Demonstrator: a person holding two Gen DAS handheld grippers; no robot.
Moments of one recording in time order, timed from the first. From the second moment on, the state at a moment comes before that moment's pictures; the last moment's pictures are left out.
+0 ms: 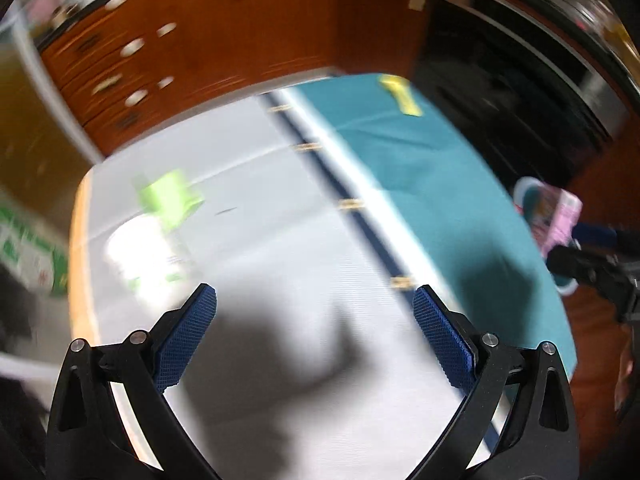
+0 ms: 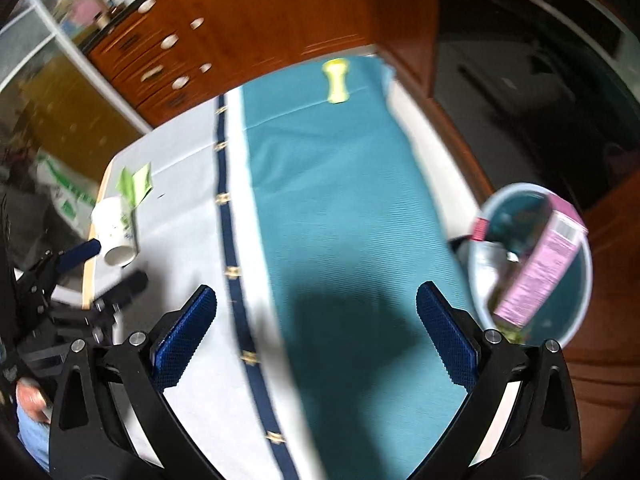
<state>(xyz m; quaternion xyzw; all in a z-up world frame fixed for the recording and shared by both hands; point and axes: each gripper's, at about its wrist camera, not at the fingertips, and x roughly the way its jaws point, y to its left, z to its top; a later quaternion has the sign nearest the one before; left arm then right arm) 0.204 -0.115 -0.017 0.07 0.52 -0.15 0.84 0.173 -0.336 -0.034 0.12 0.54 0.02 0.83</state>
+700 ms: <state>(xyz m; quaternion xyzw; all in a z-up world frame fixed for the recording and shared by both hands) 0.269 -0.001 -0.072 -0.03 0.57 -0.03 0.82 0.264 -0.261 -0.086 0.12 0.59 0.06 0.79</state>
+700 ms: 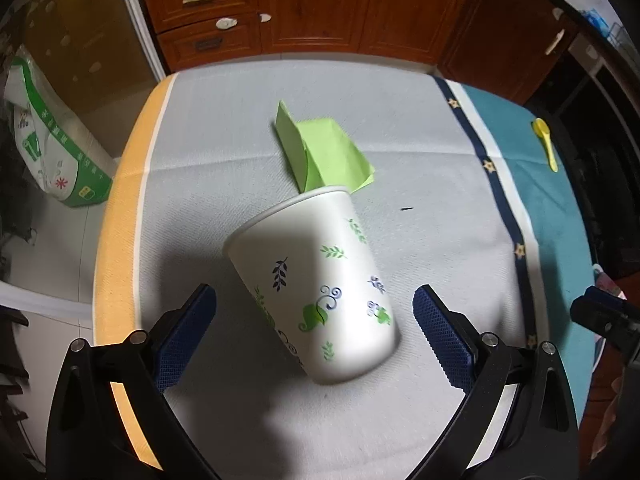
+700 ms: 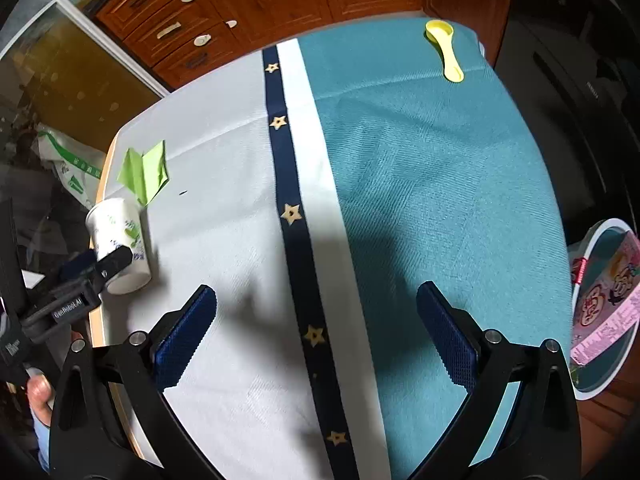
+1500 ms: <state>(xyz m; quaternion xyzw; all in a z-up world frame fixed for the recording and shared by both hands) 0.248 -0.091 -0.038 0.03 0.50 -0.17 0.85 0.297 -0.343 -0.103 0.18 0.55 0.03 0.82</state>
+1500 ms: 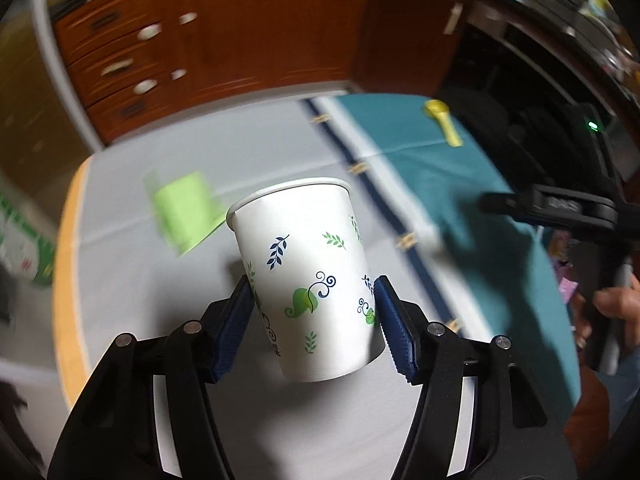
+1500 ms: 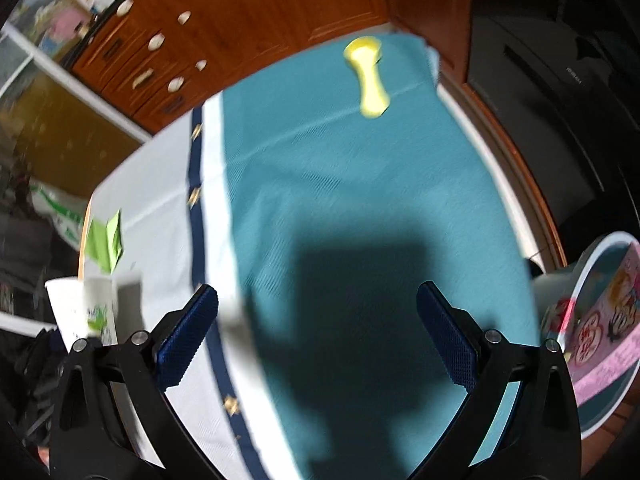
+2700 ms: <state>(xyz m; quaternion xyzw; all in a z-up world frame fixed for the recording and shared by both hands) 0.321 -0.169 -0.060 0.02 0.50 -0.23 0.83 0.373 -0.358 -0.092 0.12 0.48 0.04 0.87</state>
